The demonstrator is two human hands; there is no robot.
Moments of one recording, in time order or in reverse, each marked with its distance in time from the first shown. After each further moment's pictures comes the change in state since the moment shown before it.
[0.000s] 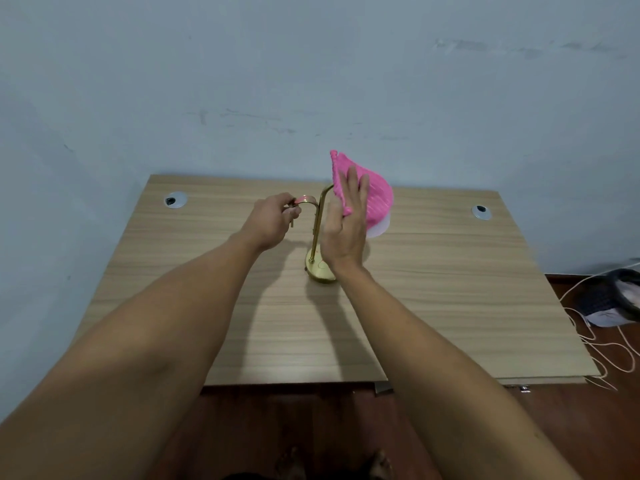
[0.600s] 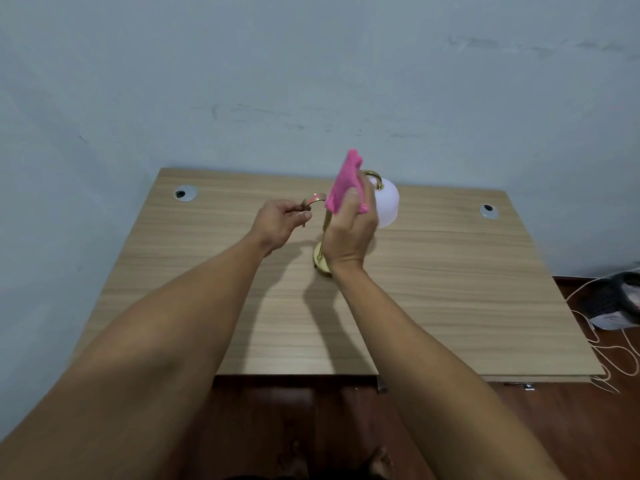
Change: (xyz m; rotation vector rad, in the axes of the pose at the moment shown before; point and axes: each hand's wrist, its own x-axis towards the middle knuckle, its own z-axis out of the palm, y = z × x) left_hand -0.020 -0.011 0.007 -0.441 -0.039 -0.159; right_hand -0.019 -0.038 0.010 0.292 0.238 -0.029
